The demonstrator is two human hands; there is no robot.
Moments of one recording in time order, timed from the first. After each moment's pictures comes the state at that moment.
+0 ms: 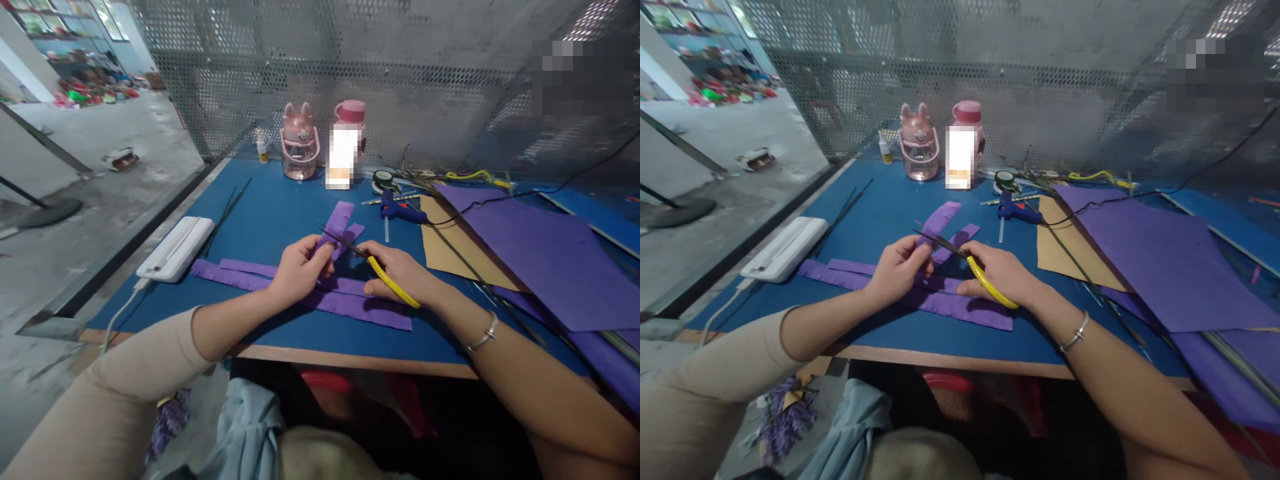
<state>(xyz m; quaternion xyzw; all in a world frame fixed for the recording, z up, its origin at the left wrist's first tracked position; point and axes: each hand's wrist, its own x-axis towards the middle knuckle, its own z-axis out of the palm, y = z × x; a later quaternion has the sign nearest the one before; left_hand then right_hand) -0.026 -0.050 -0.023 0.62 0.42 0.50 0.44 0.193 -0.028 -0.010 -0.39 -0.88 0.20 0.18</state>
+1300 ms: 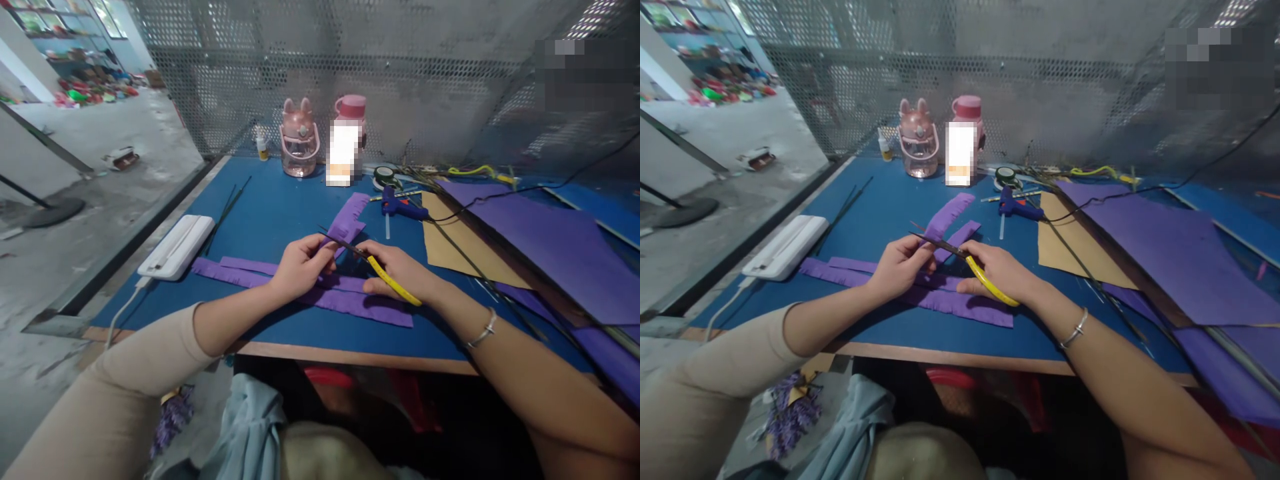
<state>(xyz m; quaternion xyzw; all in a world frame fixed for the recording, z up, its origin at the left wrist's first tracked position) -0.028 -0.046 -0.027 0.64 0.41 0.49 0.43 0.193 -0.026 -0.014 -0.35 -0.88 0.24 0.20</state>
